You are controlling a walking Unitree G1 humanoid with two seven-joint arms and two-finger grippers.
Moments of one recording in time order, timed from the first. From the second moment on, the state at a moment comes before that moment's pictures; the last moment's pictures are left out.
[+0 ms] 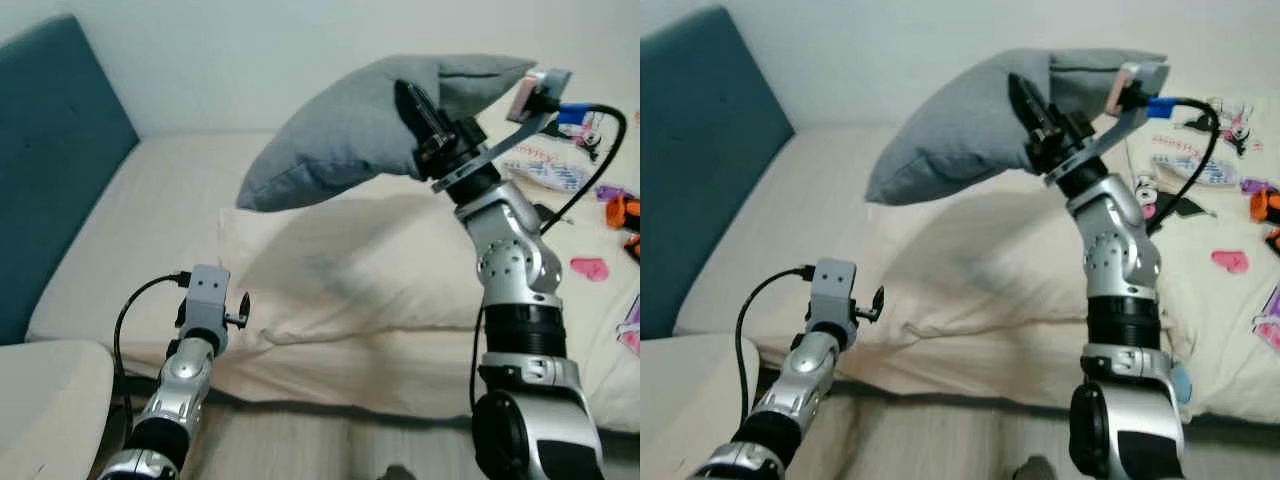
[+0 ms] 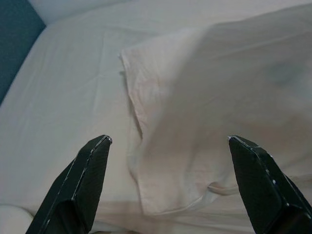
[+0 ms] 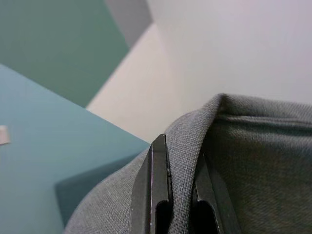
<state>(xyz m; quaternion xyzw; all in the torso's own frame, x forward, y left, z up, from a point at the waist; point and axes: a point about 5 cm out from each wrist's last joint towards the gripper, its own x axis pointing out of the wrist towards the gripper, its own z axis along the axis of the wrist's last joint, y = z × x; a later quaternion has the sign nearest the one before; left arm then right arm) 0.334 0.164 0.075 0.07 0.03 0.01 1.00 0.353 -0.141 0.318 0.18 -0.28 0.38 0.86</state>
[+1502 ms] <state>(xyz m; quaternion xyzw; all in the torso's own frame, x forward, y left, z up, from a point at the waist) 0.301 0.214 0.020 -0.20 0.17 0.23 0.94 0.338 -0.087 0.219 0.25 -0.13 0.40 0.87</state>
